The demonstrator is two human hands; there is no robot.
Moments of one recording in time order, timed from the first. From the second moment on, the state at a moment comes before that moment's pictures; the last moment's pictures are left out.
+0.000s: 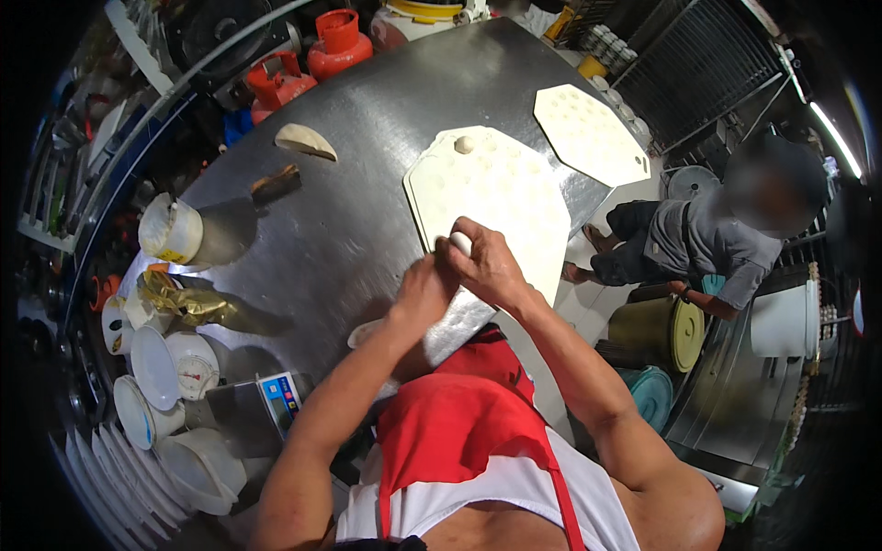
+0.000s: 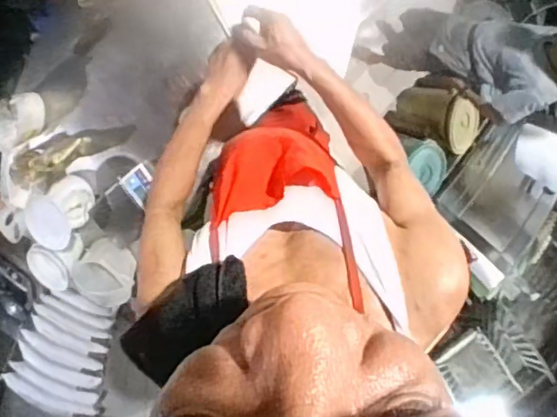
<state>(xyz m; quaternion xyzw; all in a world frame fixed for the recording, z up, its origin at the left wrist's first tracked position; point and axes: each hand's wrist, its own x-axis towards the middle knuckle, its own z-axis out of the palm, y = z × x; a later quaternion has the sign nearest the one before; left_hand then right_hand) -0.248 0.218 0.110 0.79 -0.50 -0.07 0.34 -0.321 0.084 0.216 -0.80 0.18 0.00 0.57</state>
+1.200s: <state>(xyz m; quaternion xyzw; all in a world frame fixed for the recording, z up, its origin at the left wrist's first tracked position) -0.233 0.148 0.131 0.81 -0.40 -0.20 0.37 -0.291 -0.012 0.148 -0.86 0.16 -0.04 0.49</state>
